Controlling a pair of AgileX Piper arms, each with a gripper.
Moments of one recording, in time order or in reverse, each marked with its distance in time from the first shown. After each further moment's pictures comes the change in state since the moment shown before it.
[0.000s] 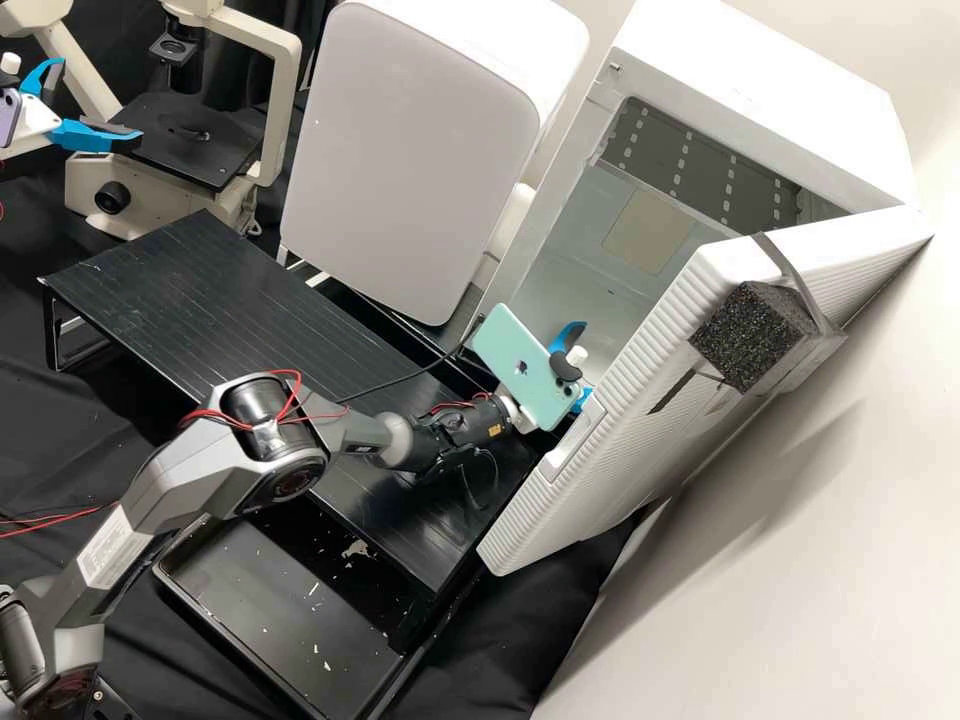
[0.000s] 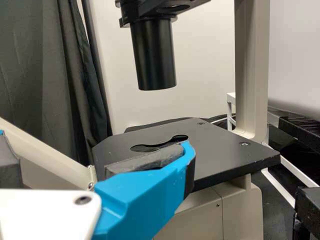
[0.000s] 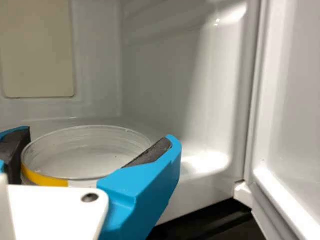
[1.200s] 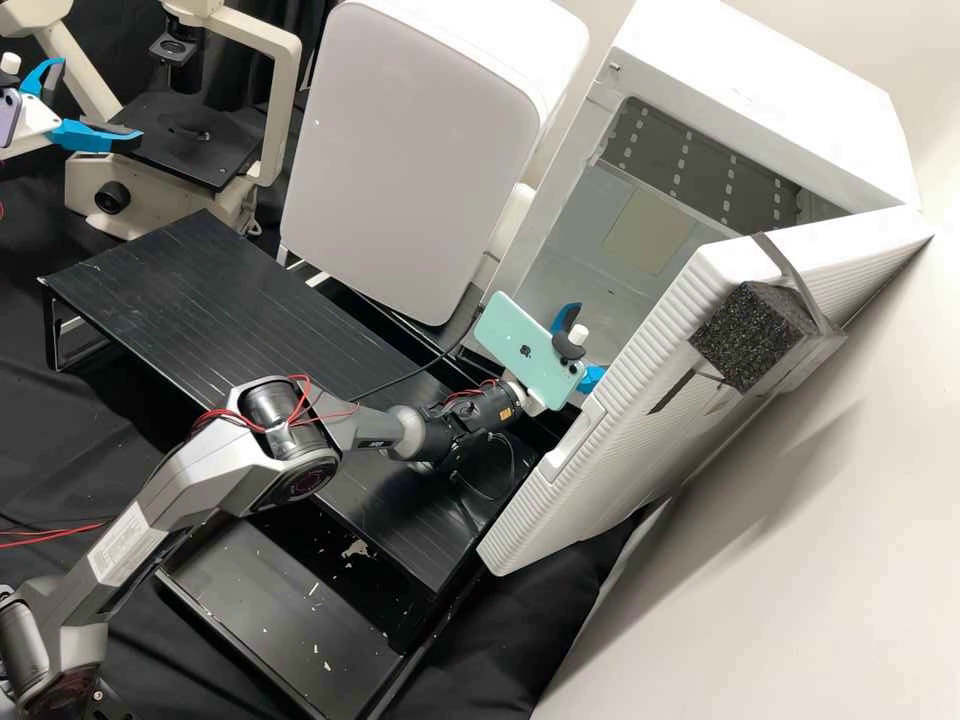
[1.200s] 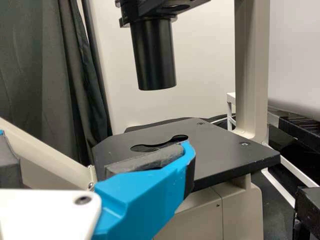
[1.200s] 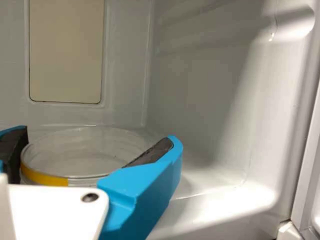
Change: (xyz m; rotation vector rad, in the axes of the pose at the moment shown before) left arm 0.000 0.000 0.000 0.000 0.000 0.000; right arm 0.012 -0.012 -0.013 -0.043 0.068 -0.059
